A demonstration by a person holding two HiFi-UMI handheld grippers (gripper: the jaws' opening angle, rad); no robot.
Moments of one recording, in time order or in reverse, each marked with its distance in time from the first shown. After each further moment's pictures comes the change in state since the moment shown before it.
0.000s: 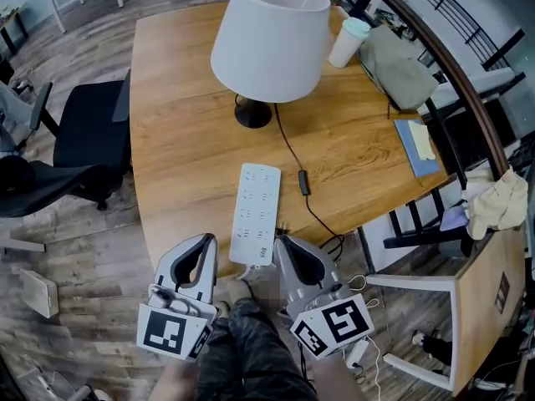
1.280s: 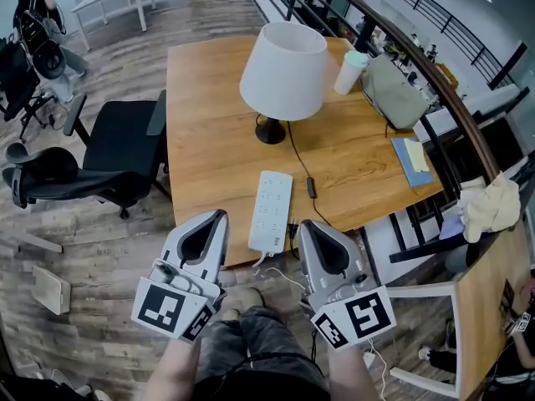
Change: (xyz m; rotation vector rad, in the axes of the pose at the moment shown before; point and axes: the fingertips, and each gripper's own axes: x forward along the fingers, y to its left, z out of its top) left arm -0.052 -0.018 0.108 0.030 -0.159 -0.042; right arm -0.054 0.052 0.102 -0.163 -0.181 0.049
